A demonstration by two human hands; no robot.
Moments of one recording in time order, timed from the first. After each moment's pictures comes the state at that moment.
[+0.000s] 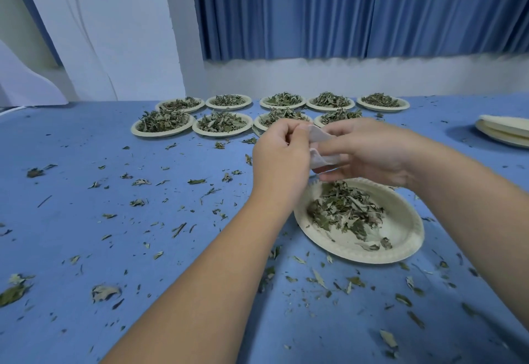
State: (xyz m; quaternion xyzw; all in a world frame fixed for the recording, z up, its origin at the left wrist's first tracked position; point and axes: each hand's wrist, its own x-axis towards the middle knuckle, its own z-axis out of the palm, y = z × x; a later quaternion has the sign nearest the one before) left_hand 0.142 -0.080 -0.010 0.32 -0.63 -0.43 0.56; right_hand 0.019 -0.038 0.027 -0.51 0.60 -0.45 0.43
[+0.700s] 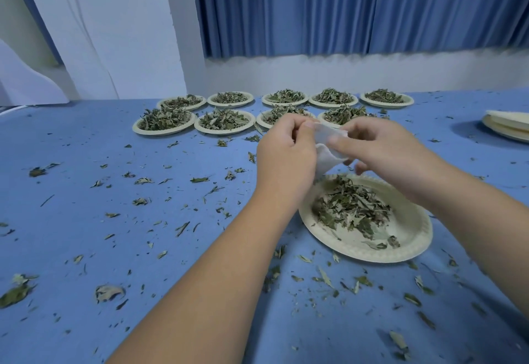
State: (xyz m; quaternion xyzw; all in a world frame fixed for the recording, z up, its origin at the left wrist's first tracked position) left_hand 0.144 -0.081 -0.010 0.31 -0.66 -0.40 0.56; right_hand 0.012 -0.023 0.007 -0.57 0.65 -0.47 0.18
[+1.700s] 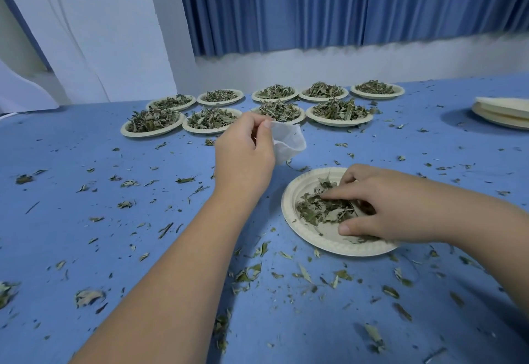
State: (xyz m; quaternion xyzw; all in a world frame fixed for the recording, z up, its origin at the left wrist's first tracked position) left_hand 0.158 -0.107 -0.024 0.36 -0.71 -0.24 0.55; right_hand -0.010 0.023 -0.017 -0.71 0.70 -0.01 0.07
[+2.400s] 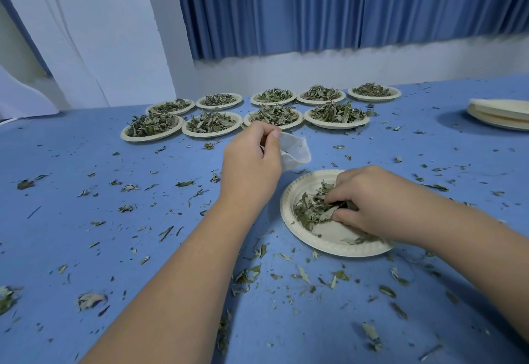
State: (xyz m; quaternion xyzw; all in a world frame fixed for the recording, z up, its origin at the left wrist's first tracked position) left_hand 0.155 -0.098 -0.026 0.35 -0.74 -0.24 0.52; right_hand 0.006 0.017 -0.018 -0.73 0.68 -0.04 -0.03
